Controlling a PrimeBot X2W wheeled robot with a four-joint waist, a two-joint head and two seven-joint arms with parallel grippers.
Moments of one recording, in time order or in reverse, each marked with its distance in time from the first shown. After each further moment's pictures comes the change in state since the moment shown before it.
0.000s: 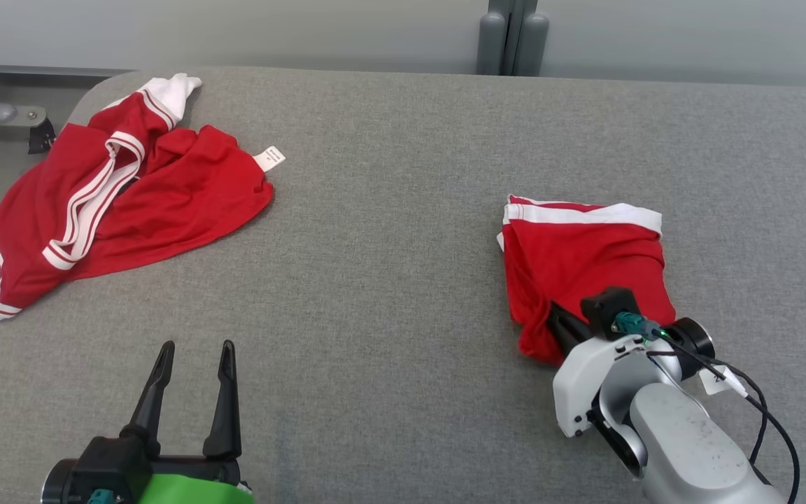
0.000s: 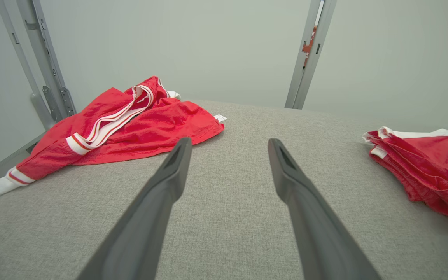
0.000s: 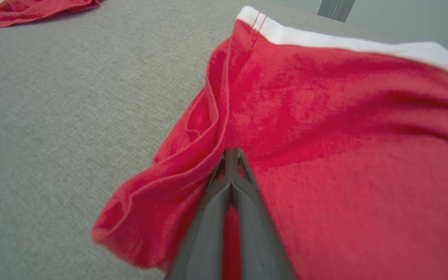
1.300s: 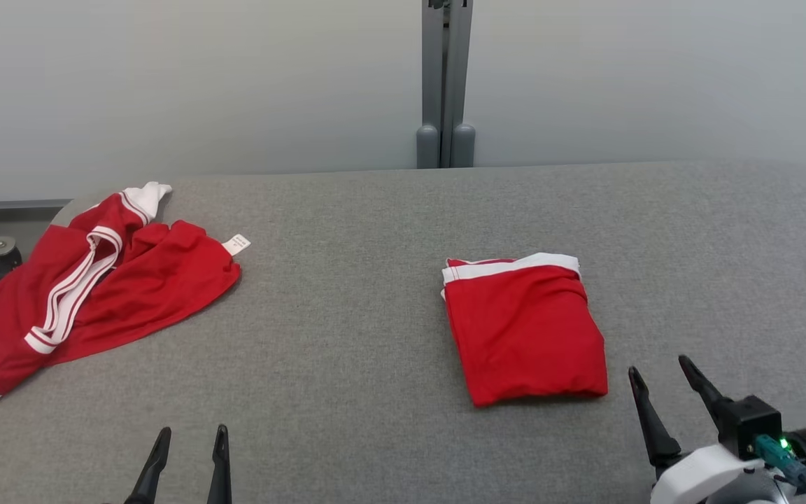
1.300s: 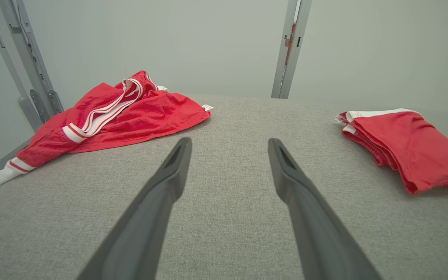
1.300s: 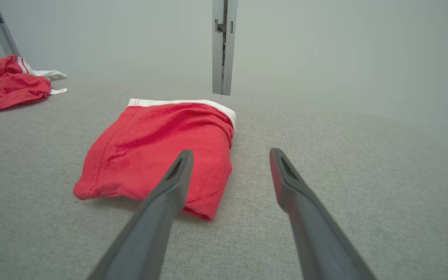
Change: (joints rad) left arm 0.136 0.008 0.031 0.073 0.031 0.000 0.000; right arm 0.404 -0.041 -0.290 -0.311 -0.062 0.000 -0.212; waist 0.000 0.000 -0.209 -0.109
